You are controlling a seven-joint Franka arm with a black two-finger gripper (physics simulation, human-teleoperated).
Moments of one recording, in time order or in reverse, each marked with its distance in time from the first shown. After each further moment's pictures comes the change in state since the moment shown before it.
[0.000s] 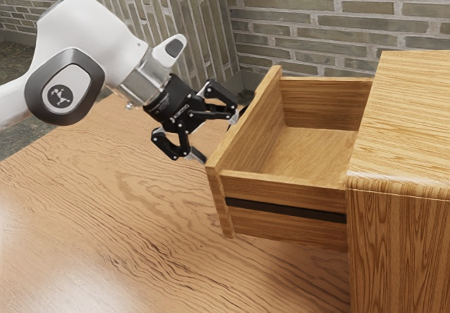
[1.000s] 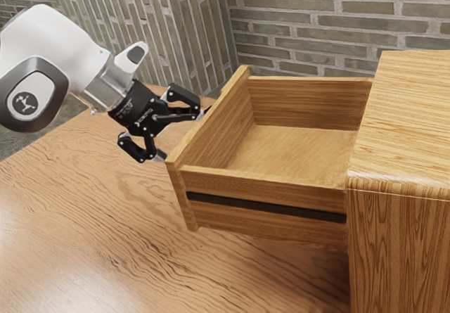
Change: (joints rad) arm 0.189 -0.056 -0.068 -0.085 -0.002 -0.008 0.034
